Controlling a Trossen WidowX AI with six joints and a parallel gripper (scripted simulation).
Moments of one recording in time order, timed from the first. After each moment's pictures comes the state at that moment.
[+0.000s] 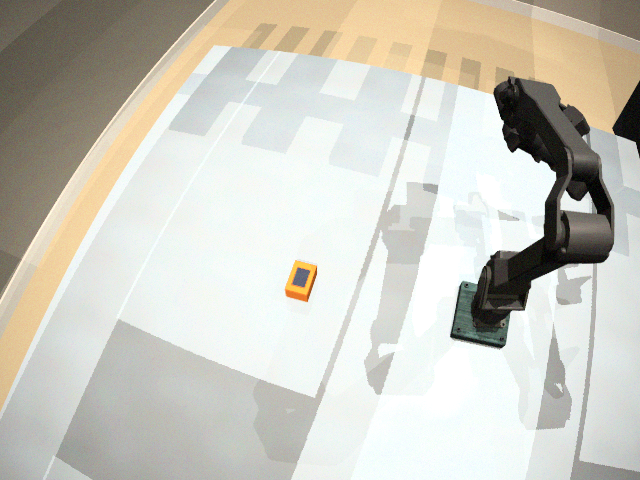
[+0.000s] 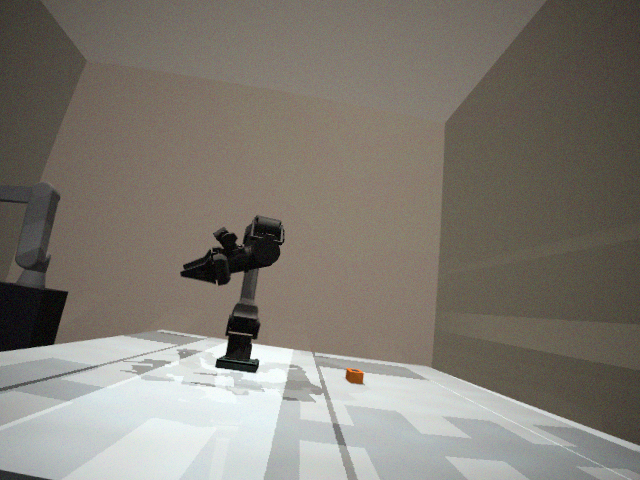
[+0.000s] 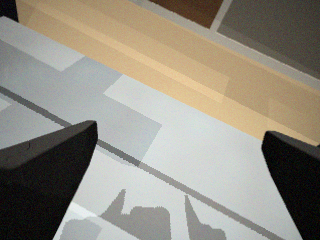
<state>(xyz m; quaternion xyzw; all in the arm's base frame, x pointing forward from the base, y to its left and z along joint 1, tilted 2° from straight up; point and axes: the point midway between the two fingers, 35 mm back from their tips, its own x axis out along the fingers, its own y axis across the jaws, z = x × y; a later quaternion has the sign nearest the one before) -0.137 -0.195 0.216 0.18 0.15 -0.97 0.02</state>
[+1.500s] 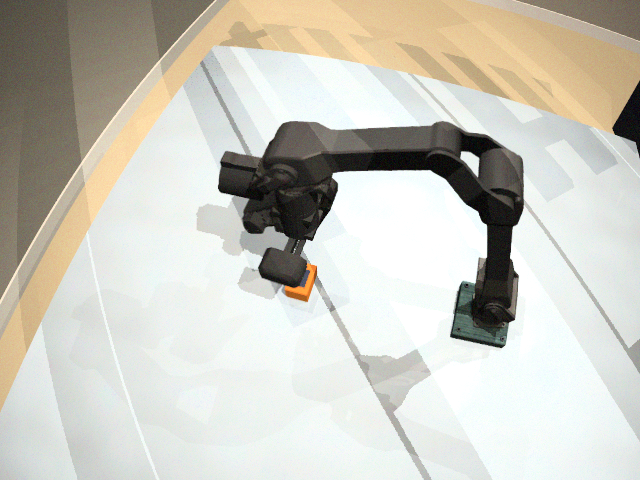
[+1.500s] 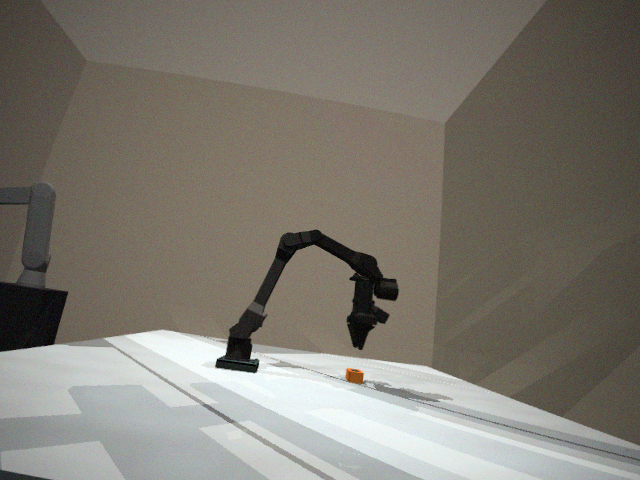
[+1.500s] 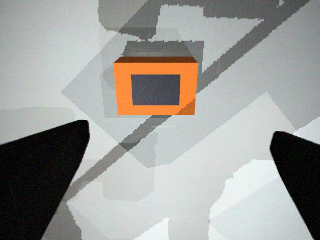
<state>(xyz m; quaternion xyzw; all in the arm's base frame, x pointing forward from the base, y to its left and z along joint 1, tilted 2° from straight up) 0.343 -0.055 0.117 0.09 0.69 -0.08 0.71</state>
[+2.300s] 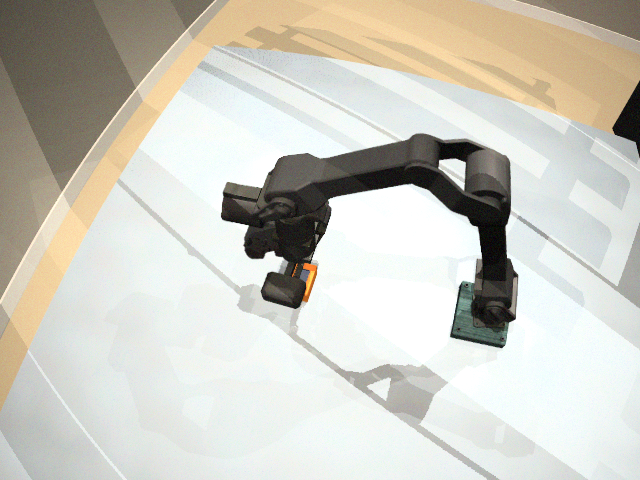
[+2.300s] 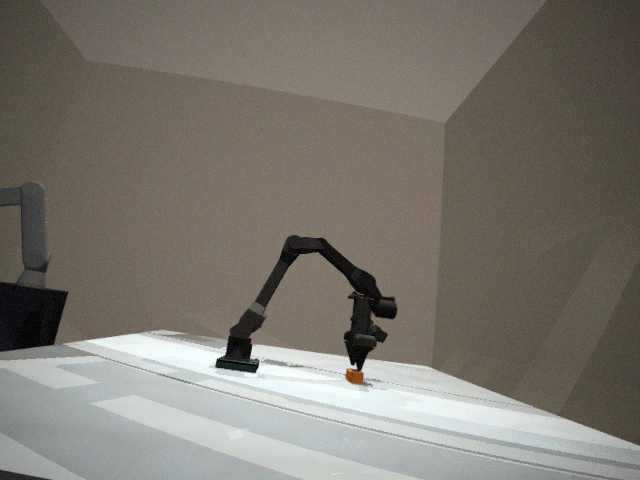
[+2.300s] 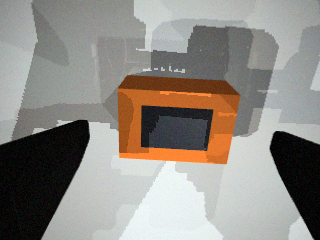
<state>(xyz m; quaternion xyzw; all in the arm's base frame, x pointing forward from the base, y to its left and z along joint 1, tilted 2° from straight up) 0.351 -0.044 0.060 0.08 0.69 -0.05 0.72</state>
